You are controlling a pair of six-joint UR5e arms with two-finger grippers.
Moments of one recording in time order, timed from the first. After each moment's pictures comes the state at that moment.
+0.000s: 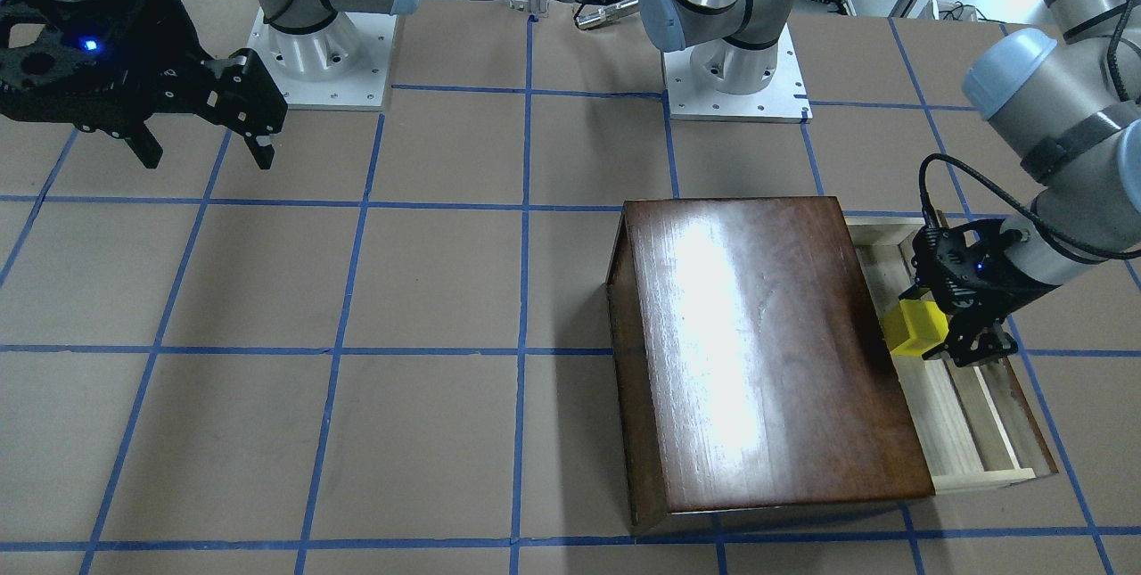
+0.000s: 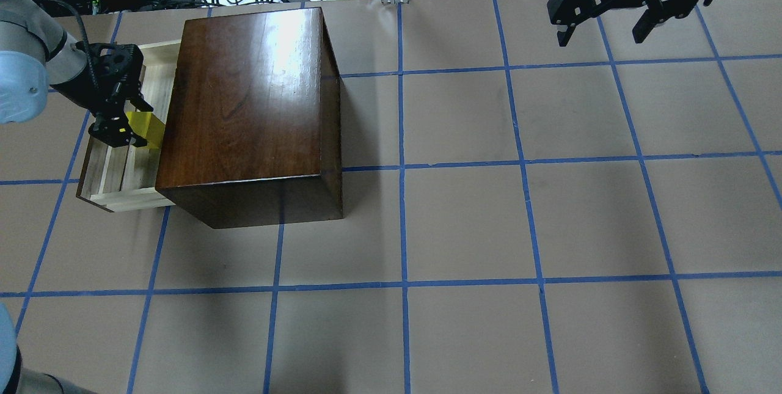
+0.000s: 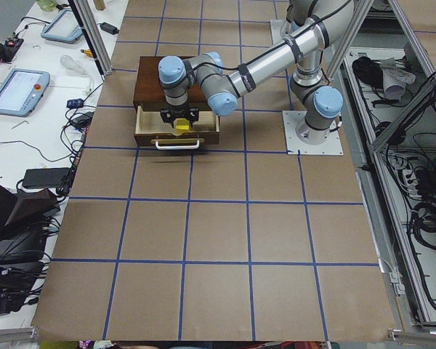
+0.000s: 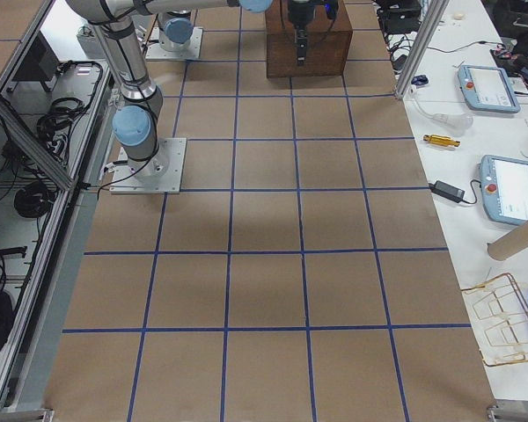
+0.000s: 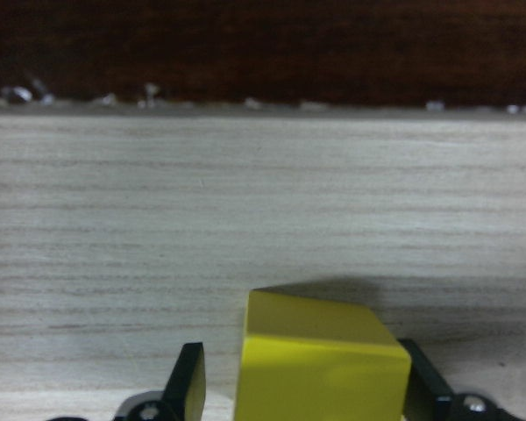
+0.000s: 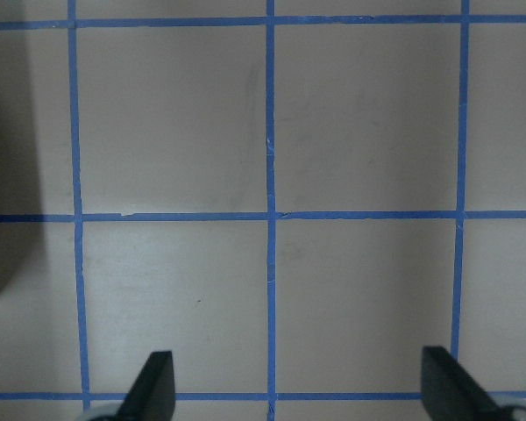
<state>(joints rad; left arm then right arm) -1.16 -1.83 -1.67 -1.24 1.50 1.87 1.54 -1.53 1.41 -1.53 -1.56 -0.04</state>
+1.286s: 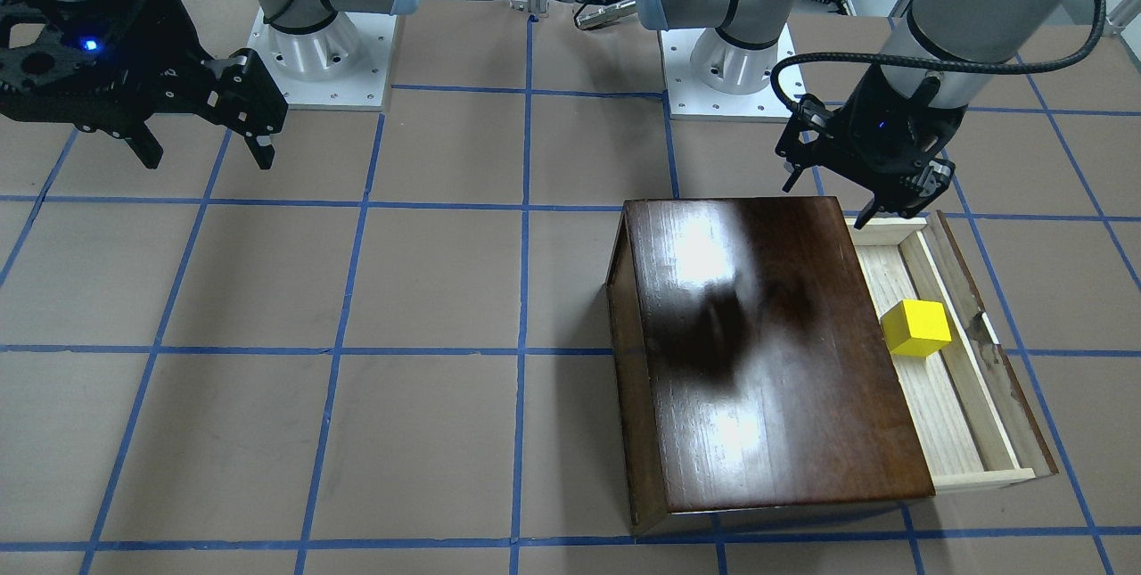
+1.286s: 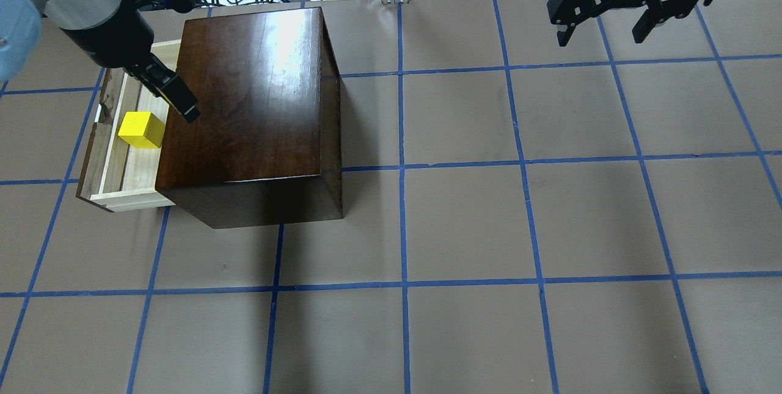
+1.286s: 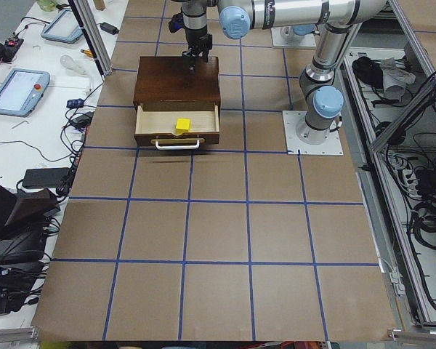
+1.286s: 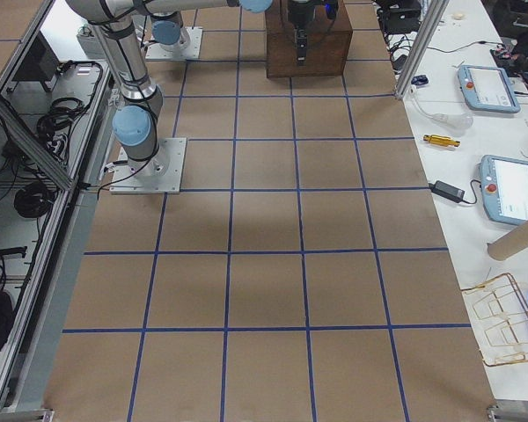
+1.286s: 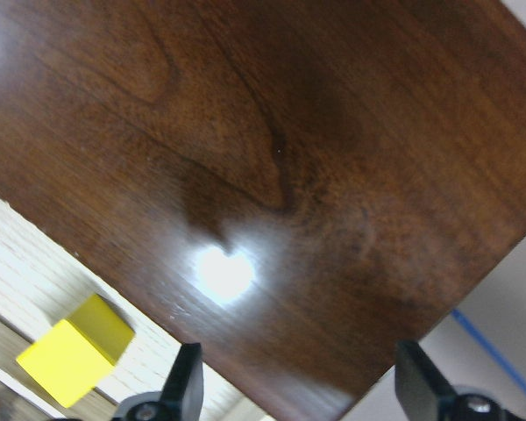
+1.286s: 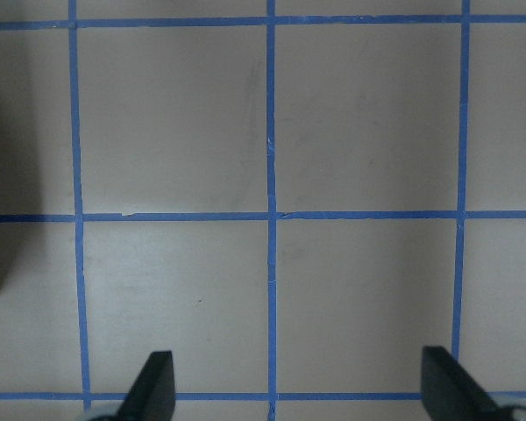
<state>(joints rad) -1.46 -1.61 -1.56 -1.56 1.56 0.57 1.54 -1.53 1.41 -1.53 -1.56 -0.04</state>
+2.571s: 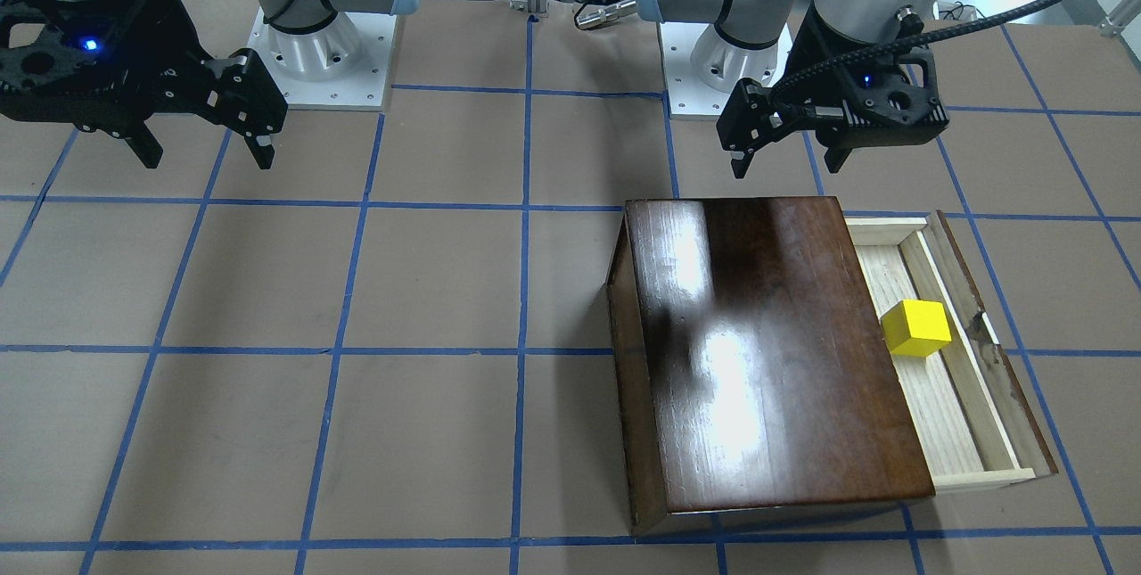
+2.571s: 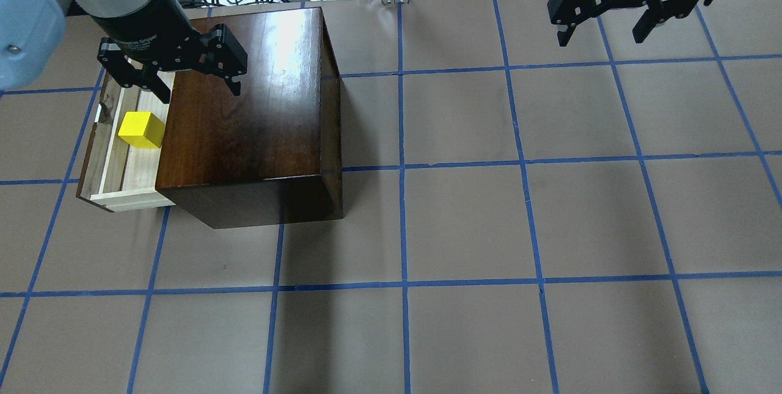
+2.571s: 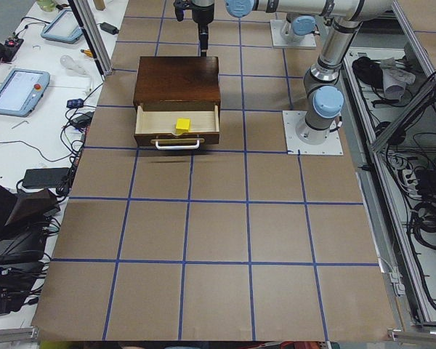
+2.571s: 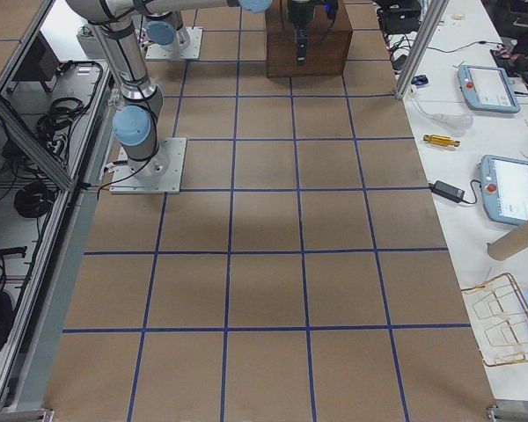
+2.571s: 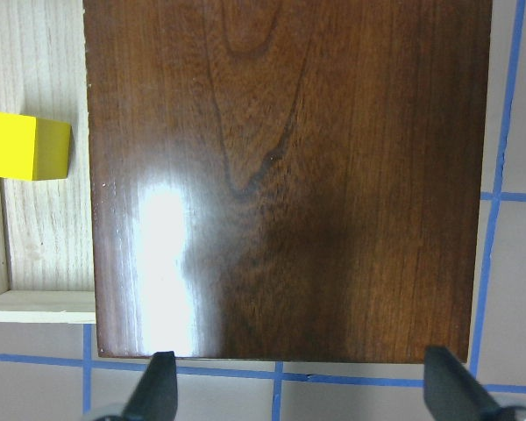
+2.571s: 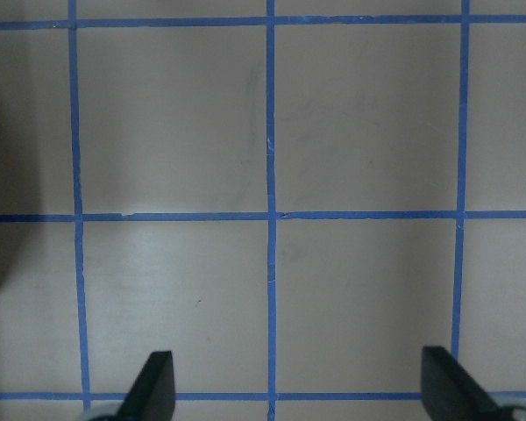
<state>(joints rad) -1.57 -1.58 -1.53 -1.58 1.59 -0.09 1.54 -1.53 1.41 -1.53 -1.56 -0.04</state>
